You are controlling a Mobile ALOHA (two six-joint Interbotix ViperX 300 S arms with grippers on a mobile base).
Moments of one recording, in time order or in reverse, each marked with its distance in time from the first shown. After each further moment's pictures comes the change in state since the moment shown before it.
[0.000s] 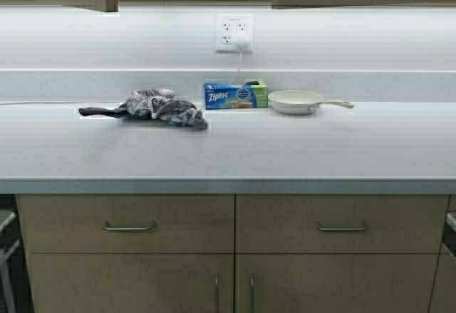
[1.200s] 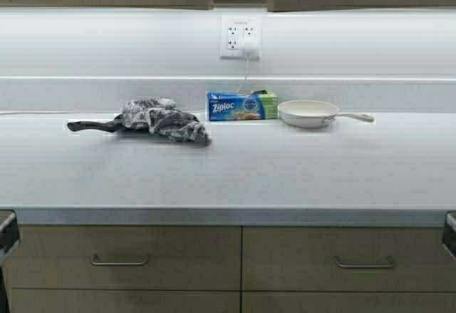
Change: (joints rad) left arm -0.132 -0.071 0.135 0.000 -0.048 -0.011; right arm 0.104 0.431 -0.396 0.009 -0.005 -0.040
